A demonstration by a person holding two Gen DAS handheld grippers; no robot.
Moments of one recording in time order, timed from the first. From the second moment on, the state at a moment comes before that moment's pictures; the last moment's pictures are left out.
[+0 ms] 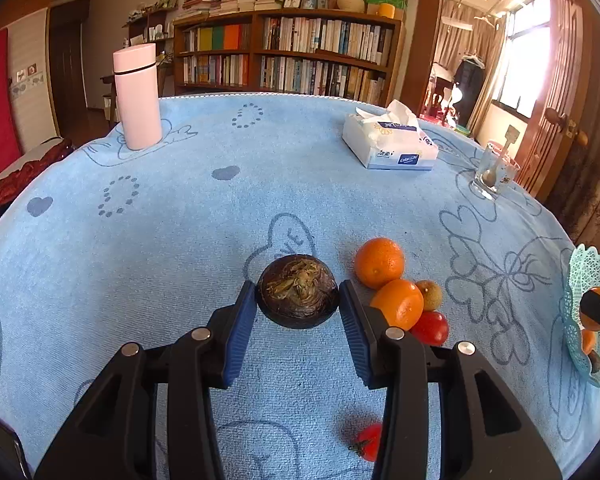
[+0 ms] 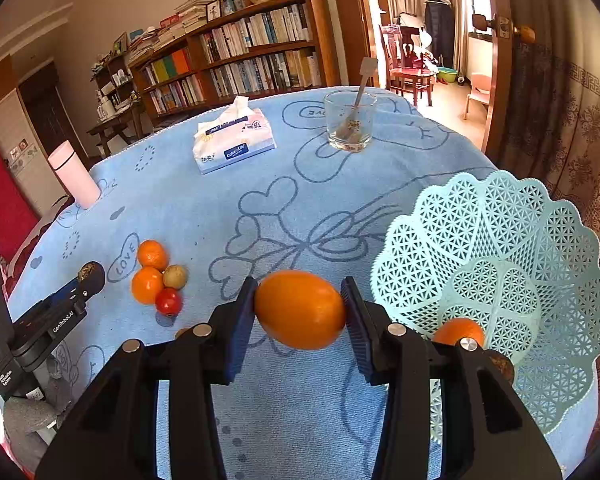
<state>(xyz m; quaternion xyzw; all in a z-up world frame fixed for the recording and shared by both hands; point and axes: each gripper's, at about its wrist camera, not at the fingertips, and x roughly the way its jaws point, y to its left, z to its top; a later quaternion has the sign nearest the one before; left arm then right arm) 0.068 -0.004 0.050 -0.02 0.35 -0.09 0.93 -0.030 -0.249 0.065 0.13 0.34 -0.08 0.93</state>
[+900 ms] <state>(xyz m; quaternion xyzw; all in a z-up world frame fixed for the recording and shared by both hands) 0.042 -0.039 0.062 0.03 0.34 -0.11 0.93 -0.087 -0.375 0.038 0.22 0.34 -0.22 0.89</state>
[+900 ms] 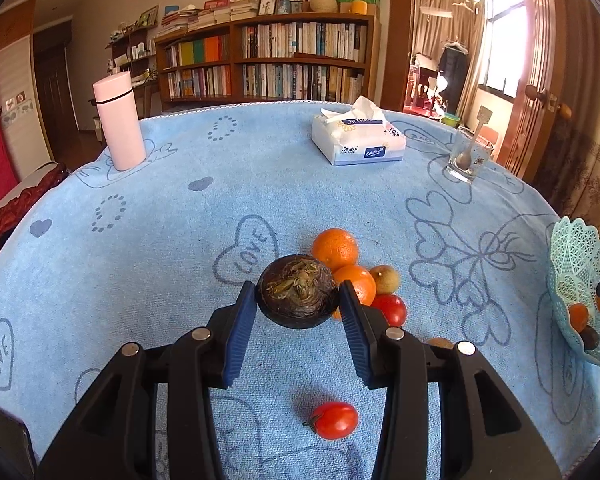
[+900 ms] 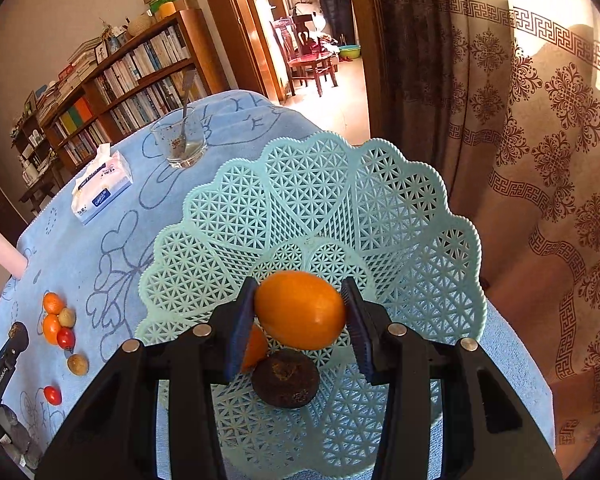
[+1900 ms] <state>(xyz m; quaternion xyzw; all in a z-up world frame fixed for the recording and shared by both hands) 0.004 -0.199 0.078 0.09 0.34 -0.26 0.90 -0.124 -0.404 0.057 0.23 0.25 -0.22 0.91</state>
